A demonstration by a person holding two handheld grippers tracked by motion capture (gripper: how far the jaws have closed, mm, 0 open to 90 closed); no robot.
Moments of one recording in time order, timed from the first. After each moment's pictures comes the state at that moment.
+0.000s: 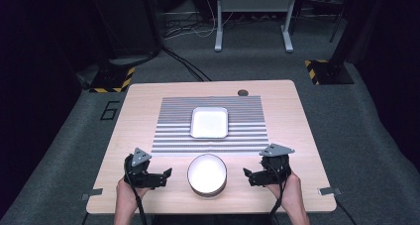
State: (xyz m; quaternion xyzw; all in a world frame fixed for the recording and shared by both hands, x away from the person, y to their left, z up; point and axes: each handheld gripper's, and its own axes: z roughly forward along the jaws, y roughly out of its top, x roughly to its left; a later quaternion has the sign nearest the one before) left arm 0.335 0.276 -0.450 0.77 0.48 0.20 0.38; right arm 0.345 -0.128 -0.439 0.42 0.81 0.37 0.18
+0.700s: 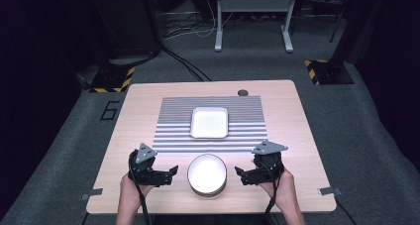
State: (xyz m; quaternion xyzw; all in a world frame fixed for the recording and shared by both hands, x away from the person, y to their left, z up) left arm 0.333 0.256 -0.423 0.78 0.45 0.20 0.39; right arm 0.342 -0.105 -0.418 0.39 0.81 0.39 0.18
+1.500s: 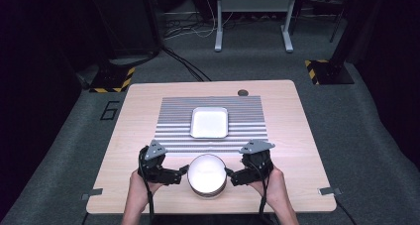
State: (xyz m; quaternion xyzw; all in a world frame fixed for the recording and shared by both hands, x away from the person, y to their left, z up) left arm 0.338 0.230 -0.413 0.80 0.41 0.17 0.41; right arm 0.344 -0.077 -0.410 0.36 0.83 0.39 0.16
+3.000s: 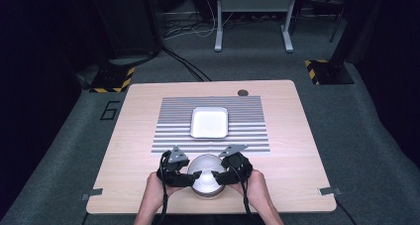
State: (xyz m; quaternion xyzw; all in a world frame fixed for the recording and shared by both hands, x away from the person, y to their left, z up) left arm 0.345 0.191 -0.445 0.84 0.38 0.12 0.37; right arm 0.356 -0.030 -0.444 0.37 0.86 0.34 0.11
